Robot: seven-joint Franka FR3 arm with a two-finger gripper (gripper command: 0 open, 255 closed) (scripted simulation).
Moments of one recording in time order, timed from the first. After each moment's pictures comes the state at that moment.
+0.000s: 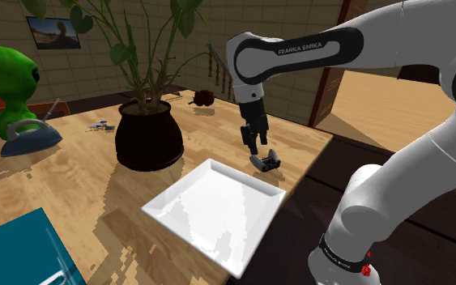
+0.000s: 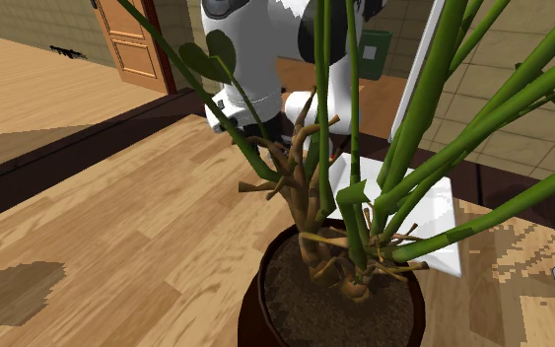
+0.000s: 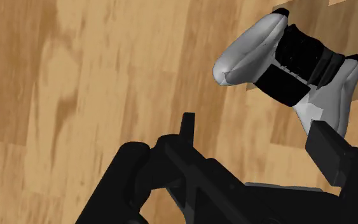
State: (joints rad) arm 0.02 -0.43 0.05 -2.27 -0.01 1.50 -0.06
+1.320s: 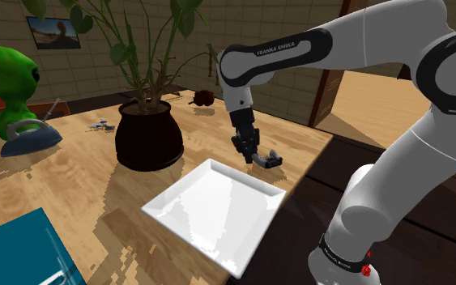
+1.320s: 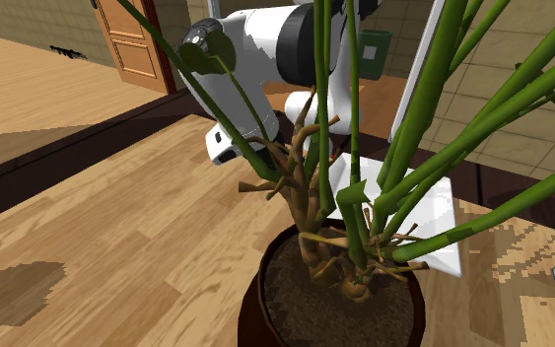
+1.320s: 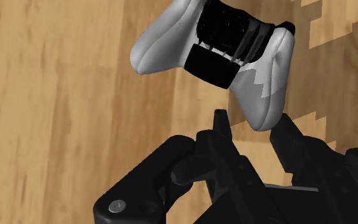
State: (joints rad) arm 0.03 -0.29 0.03 -2.22 0.13 1.46 -0.03
